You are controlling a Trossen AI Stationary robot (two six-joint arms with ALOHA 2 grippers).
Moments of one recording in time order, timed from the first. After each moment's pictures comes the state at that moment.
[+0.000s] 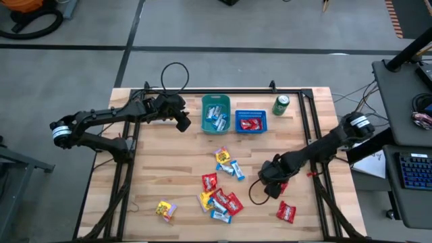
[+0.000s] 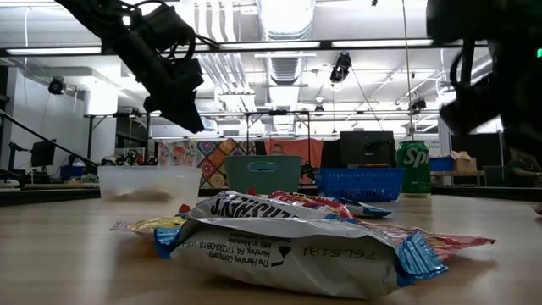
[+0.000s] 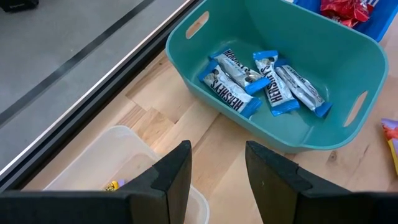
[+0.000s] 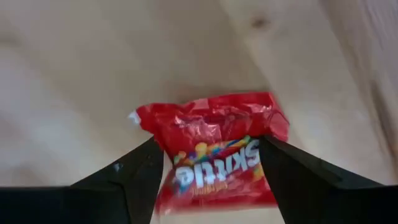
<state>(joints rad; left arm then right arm) 0.46 1.22 0.79 -0.33 -0.17 -0.10 0.40 1.58 0.81 -0.77 -0.23 1.02</state>
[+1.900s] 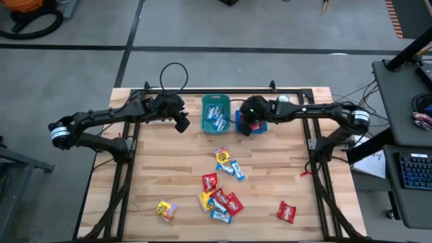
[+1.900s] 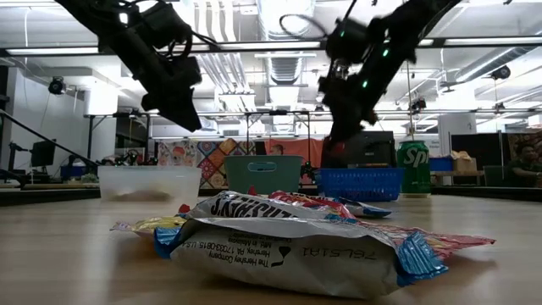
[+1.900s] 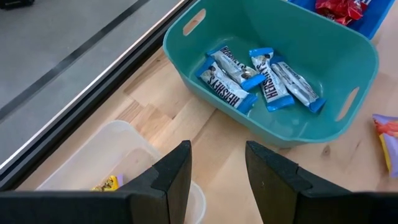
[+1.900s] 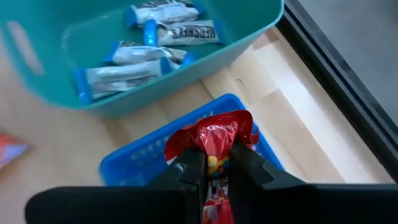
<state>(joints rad) 0.46 1.19 0.79 -0.37 -0.16 -0.11 -0.36 1.56 0.97 -0.30 0.19 0.05</state>
